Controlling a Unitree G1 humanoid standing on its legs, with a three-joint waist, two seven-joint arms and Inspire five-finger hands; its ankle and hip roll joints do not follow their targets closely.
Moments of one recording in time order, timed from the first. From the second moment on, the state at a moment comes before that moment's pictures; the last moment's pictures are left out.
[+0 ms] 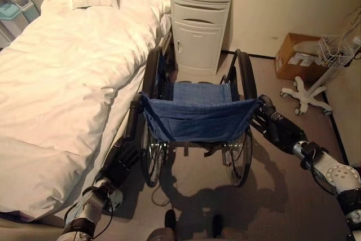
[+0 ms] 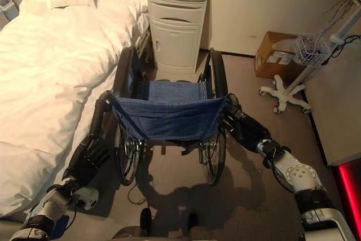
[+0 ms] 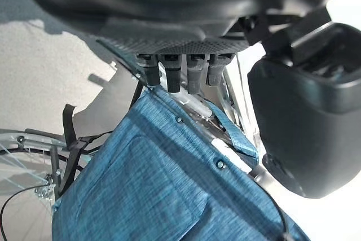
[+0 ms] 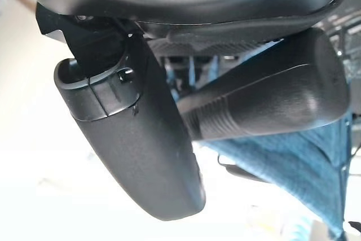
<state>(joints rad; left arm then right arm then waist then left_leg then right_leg) -0.14 0.47 0.10 0.88 -0.98 0.08 -0.39 -0.27 -0.76 0.12 0.50 1.70 0.37 0.19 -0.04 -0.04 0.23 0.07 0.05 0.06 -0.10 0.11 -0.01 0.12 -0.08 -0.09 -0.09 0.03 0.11</state>
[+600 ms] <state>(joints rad) -0.13 0.40 0.09 0.87 -0.99 0.05 -0.27 -0.29 -0.83 -0.25 0.14 -0.21 -0.38 -0.55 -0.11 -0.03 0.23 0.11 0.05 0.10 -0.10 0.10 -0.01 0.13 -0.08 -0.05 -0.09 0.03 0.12</state>
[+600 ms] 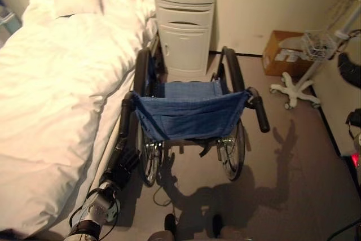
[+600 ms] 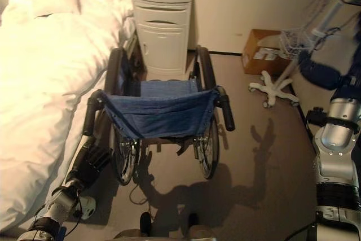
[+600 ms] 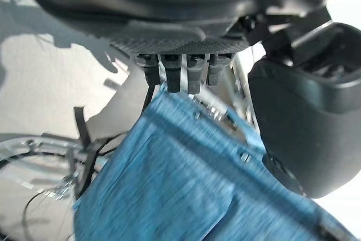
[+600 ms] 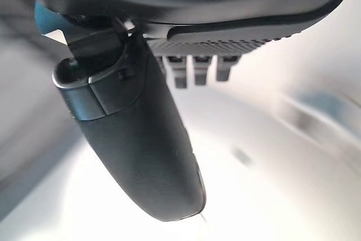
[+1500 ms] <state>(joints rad) -0.02 0.29 -0.04 0.86 -0.57 -0.08 -0.19 0.05 -0.52 0.11 0.56 -0.33 -0.07 -0.35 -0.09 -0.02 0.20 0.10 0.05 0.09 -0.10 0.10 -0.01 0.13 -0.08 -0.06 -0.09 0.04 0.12</state>
